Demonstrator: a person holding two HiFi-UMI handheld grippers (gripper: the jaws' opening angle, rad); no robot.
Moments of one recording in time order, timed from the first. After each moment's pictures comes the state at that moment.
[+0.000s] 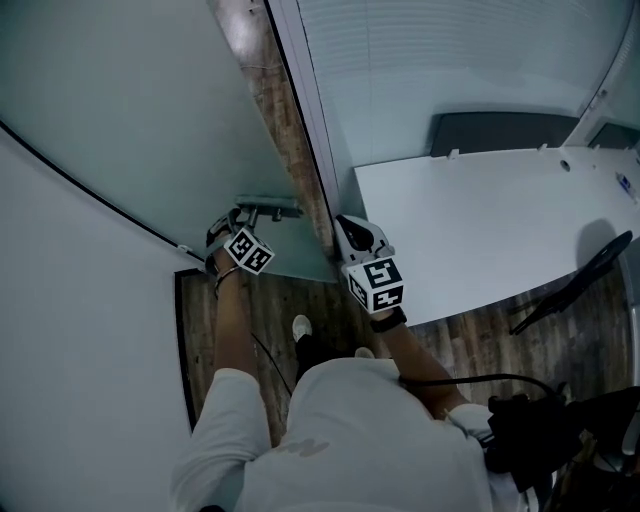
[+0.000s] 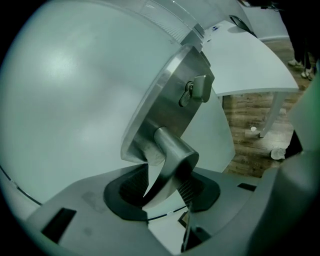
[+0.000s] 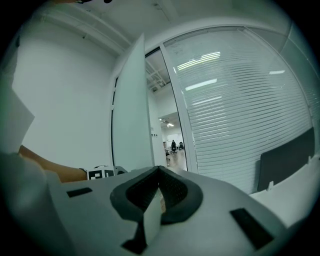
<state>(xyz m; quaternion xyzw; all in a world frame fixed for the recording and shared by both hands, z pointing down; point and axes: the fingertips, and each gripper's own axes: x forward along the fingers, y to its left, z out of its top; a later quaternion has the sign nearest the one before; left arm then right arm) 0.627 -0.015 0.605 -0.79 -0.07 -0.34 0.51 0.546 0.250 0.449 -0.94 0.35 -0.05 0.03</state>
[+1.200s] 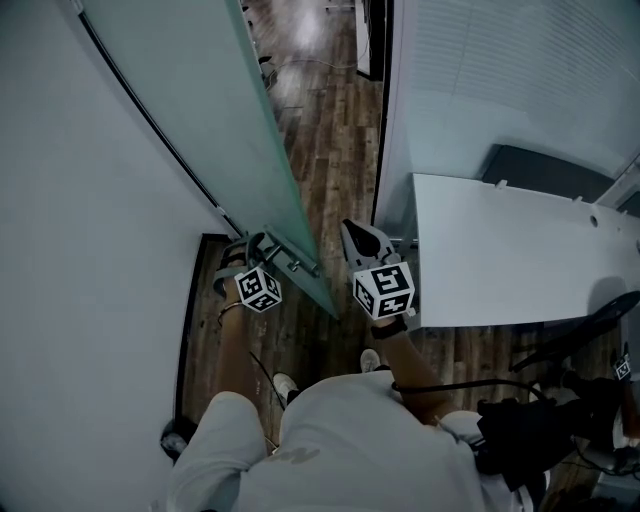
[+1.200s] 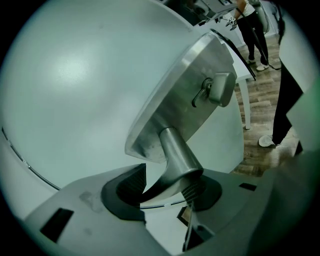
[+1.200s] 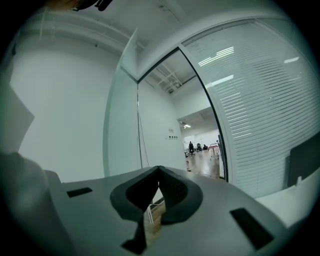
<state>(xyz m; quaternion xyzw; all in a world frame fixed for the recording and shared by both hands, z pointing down) 0.409 -0.074 0.607 -0.80 -0.09 -0.28 0.52 0.429 0.122 0.427 -0.89 0.45 -0.03 0.03</state>
